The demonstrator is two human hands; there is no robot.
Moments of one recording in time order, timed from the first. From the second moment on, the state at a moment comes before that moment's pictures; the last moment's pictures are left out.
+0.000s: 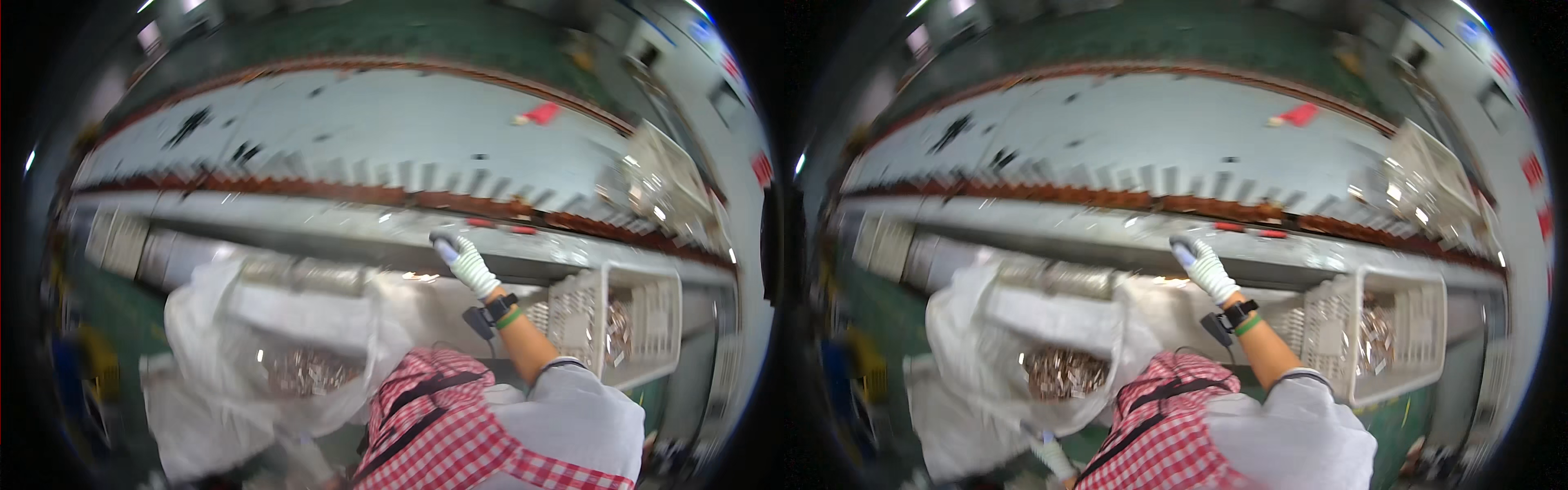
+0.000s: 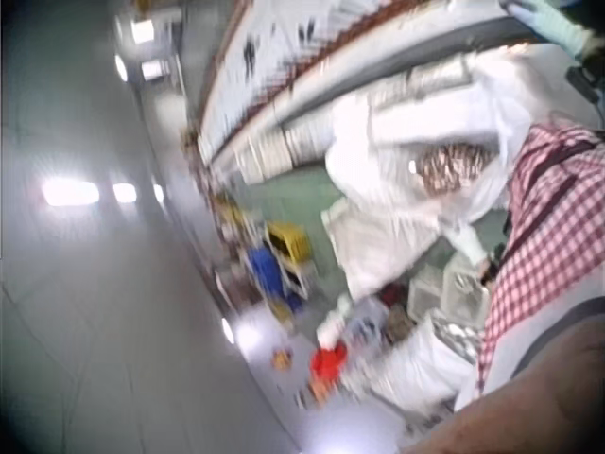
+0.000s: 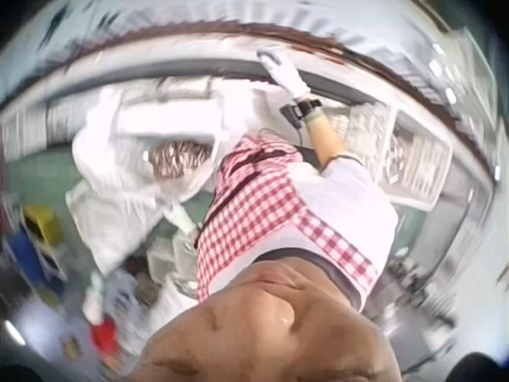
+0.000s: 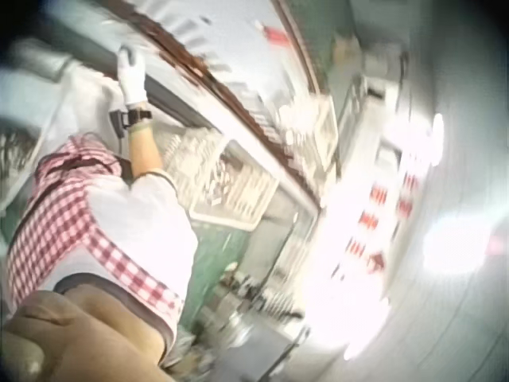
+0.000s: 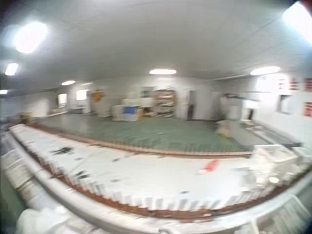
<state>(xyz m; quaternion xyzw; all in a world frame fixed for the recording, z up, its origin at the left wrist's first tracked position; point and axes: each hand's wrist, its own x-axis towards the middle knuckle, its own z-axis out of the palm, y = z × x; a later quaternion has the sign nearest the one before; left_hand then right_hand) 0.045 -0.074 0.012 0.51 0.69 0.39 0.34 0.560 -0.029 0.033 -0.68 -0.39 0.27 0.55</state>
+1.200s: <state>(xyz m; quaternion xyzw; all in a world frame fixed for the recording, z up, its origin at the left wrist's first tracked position) 0.105 -0.040 0.065 0.55 0.69 0.27 0.39 0.838 -0.187 0.056 -0.65 0.06 -0.38 0.65</state>
